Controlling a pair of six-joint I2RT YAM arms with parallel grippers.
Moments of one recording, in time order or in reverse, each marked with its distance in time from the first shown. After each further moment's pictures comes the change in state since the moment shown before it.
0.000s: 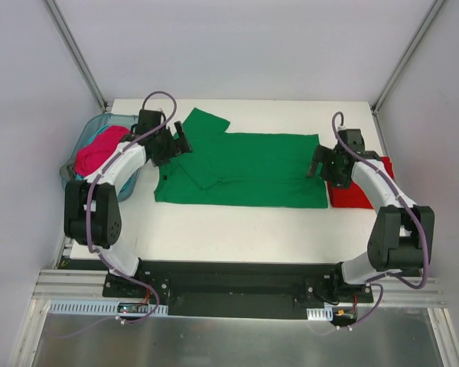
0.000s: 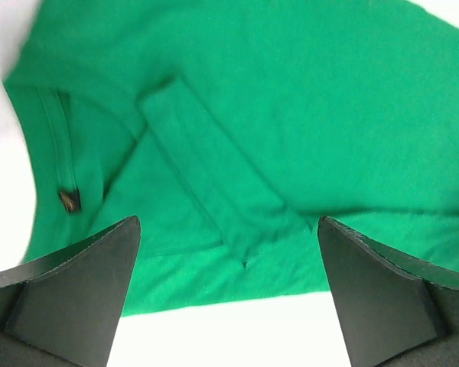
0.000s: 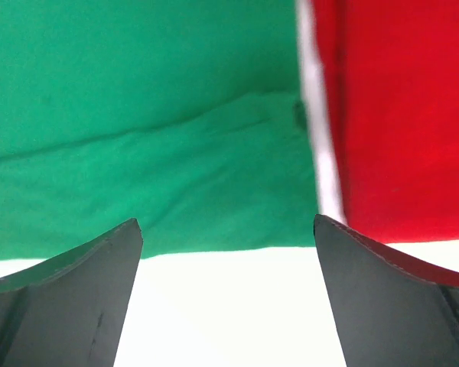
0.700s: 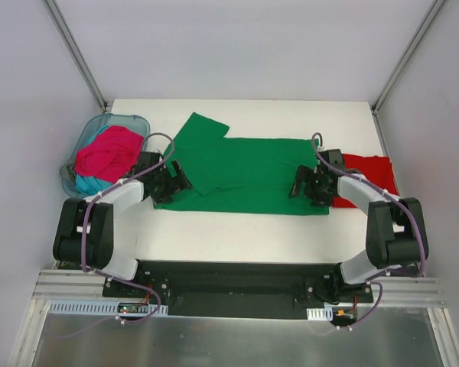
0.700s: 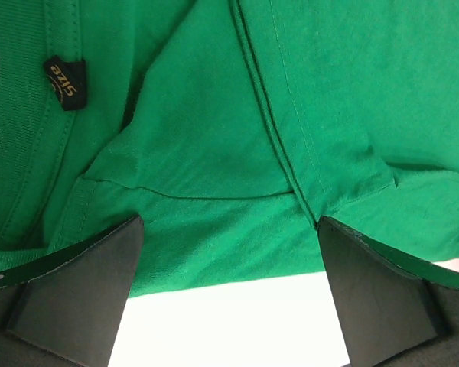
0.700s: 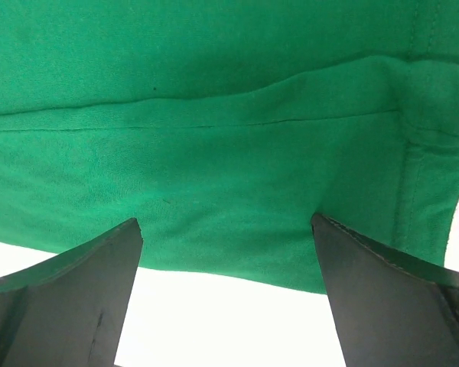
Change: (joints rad) left arm 0.000 -0.180 -0.523 0.211 0.074 -0.096; right arm 0.112 0.035 -0.239 0.207 -0.138 0.041
